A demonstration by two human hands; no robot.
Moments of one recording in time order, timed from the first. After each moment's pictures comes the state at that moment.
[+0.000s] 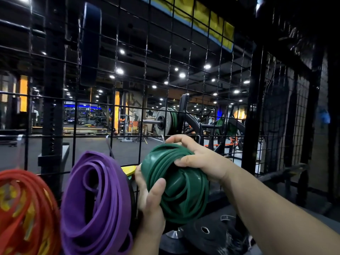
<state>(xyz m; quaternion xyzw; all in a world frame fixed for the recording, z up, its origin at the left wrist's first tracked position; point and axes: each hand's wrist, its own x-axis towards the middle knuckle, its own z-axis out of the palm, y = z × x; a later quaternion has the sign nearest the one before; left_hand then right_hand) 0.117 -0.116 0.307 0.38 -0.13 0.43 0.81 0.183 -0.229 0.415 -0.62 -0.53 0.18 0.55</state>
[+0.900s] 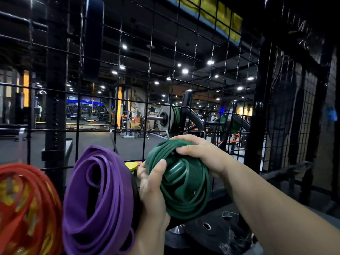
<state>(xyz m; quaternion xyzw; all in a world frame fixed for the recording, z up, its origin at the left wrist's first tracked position) 0.114 -0.114 0.324 0.34 -0.01 0.39 0.86 0.195 -0.214 0.412 -0.65 -0.43 0.16 0.60</state>
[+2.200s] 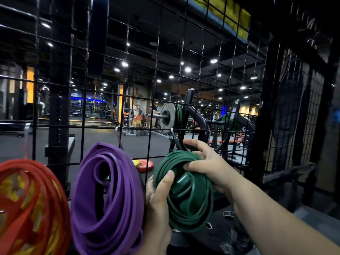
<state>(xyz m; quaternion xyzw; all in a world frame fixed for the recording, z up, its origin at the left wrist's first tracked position) 0.116 -0.112 0.300 0.38 0.03 0.36 0.85 0.207 -0.213 0.376 -0.65 -0.42 0.13 0.63</state>
